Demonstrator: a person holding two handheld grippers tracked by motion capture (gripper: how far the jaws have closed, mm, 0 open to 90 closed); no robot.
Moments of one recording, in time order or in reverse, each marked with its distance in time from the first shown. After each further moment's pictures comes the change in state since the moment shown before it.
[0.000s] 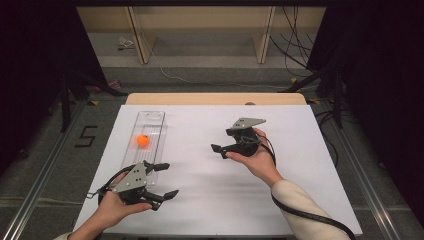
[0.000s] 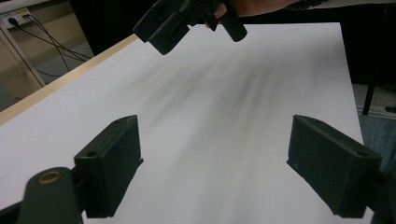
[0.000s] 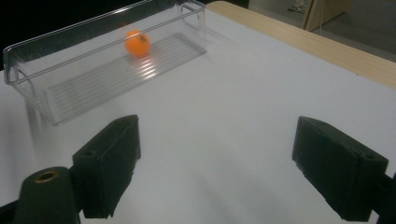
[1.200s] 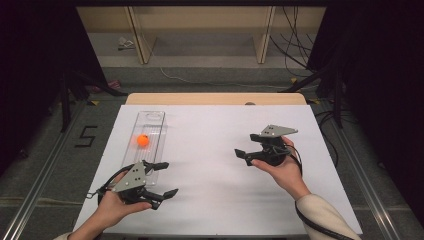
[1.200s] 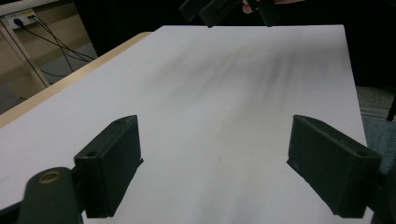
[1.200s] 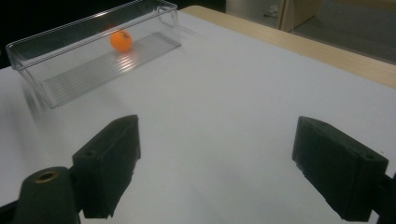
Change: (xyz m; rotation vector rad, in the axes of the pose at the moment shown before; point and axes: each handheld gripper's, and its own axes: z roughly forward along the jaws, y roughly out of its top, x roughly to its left) left arm 0.001 0.000 -0.001 -0.008 0.013 -0.006; right arm -0.013 -0.032 -0.066 -0.044 -0.069 0.044
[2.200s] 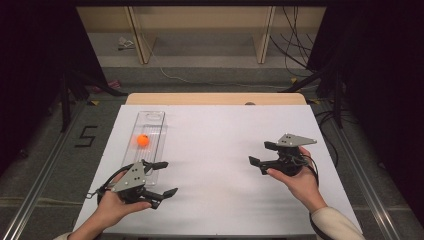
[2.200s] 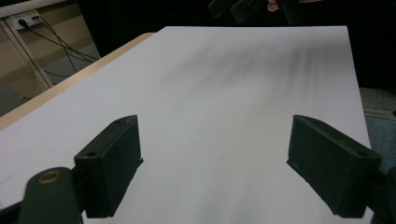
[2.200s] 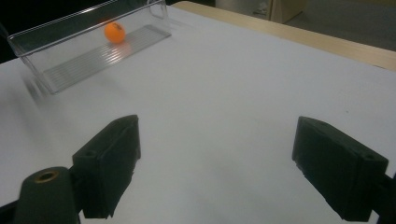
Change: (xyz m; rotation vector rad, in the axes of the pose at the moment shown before) left arm 0.001 0.000 -0.001 -0.003 0.010 0.000; right arm -0.005 -0.026 -0.037 -0.007 -0.031 0.034
